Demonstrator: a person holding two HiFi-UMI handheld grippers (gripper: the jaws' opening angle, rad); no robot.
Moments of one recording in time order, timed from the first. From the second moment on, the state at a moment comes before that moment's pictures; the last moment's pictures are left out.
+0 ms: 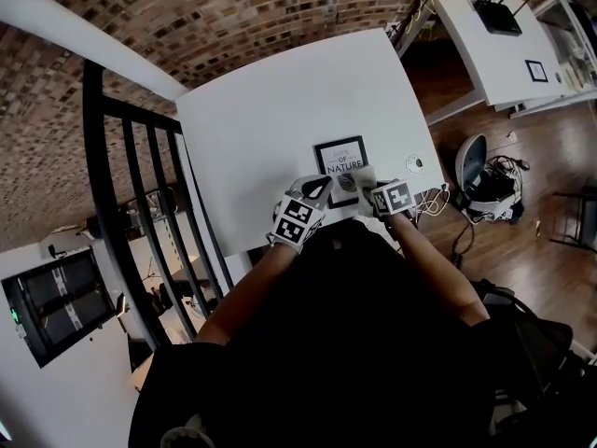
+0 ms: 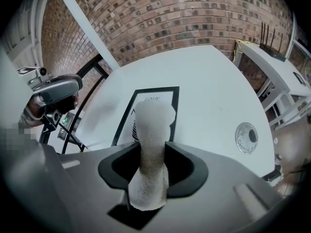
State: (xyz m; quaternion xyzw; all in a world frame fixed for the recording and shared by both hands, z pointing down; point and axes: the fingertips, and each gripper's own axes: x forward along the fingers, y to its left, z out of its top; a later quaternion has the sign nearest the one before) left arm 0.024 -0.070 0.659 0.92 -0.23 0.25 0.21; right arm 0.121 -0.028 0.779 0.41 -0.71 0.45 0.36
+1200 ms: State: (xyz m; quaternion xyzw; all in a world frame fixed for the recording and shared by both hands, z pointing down) left arm -0.004 -0.094 0.535 0.95 -0.25 0.10 0.15; right arm 0.081 -0.099 0.550 0.45 -0.85 0.24 0.15
